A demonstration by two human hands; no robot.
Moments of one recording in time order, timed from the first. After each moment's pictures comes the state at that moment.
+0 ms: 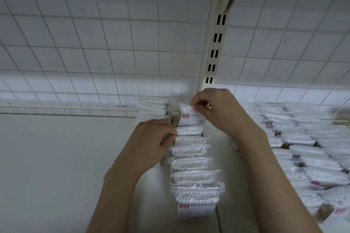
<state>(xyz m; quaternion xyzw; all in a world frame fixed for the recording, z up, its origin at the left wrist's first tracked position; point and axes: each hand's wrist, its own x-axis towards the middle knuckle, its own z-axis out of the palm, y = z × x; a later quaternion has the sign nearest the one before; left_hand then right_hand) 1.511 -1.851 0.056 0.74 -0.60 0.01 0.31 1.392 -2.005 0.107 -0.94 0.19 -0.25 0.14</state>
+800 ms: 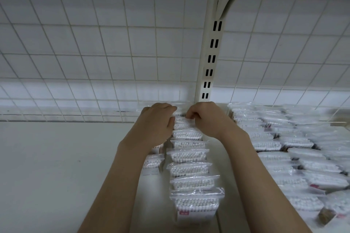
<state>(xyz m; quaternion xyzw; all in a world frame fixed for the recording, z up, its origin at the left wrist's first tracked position) 1.536 -1.898 0.072 0.79 -0.59 0.03 0.17 1.412 -2.017 0.083 -0.95 0.25 -0.11 0.15</state>
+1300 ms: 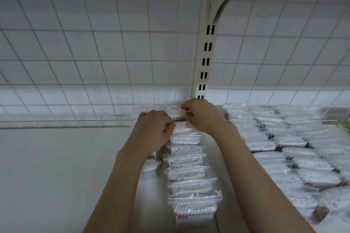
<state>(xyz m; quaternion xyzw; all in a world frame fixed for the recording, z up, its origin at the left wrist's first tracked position) 1.537 -1.900 0.061 0.77 -0.60 0.07 0.22 1.429 -2.030 0.080 -0.95 0.28 -0.10 0.11</state>
